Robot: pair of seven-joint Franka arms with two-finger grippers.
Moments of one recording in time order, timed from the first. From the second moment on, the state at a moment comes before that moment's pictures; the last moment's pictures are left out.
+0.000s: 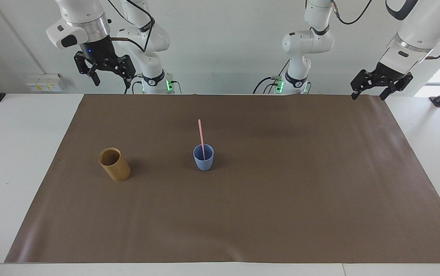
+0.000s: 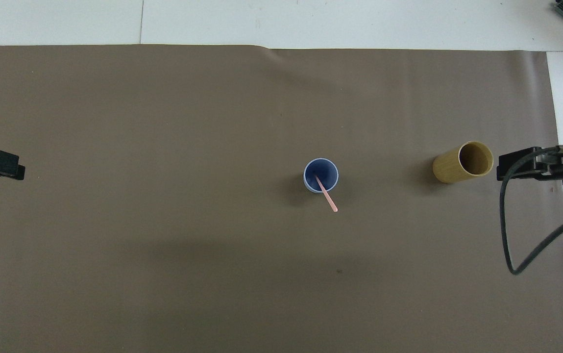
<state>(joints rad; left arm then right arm) 0.02 -0.02 -0.05 -1.53 -0.02 1.46 0.04 -0.04 -0.04 0.13 -1.47 -0.03 1.43 0.18</state>
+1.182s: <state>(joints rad) 0.02 -0.02 -0.05 -1.53 -0.02 1.46 0.04 -0.06 -0.01 0.13 -1.46 -0.01 1.48 0.18</state>
